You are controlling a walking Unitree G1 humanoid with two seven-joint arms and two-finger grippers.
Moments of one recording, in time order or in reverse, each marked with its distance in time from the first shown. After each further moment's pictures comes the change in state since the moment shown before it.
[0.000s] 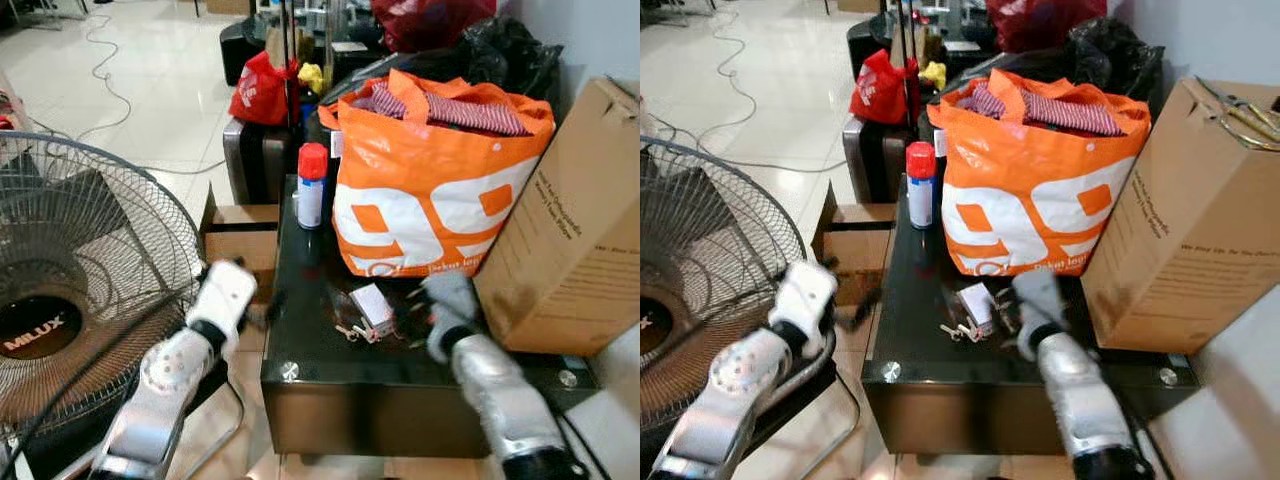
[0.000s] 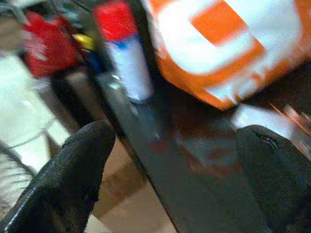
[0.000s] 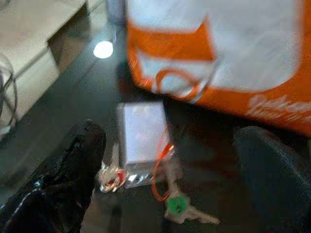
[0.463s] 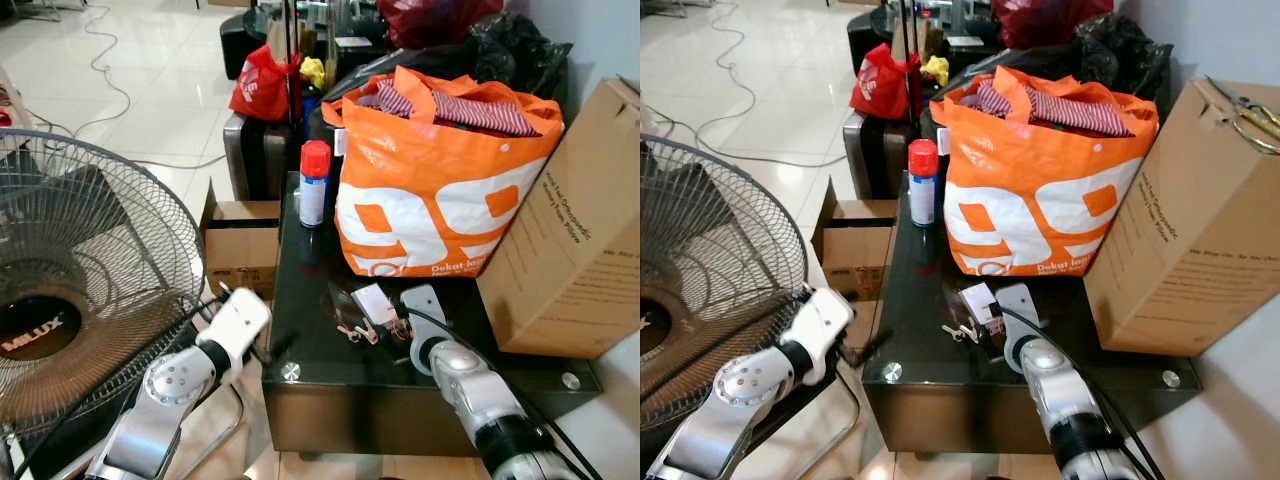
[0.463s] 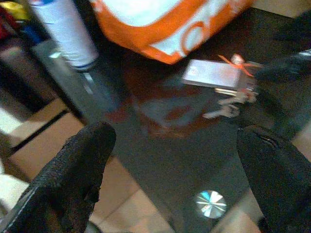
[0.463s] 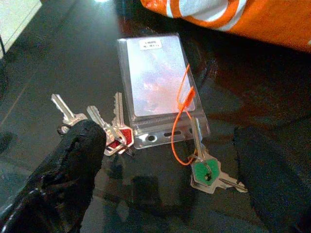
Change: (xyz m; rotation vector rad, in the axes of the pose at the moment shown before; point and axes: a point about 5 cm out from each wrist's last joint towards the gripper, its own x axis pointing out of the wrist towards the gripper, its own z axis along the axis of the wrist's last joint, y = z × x) left arm -0.004 -0.016 -0.014 0.022 0.099 -0.199; right arm 0.025 0.007 -0.031 0.047 0.206 -0.011
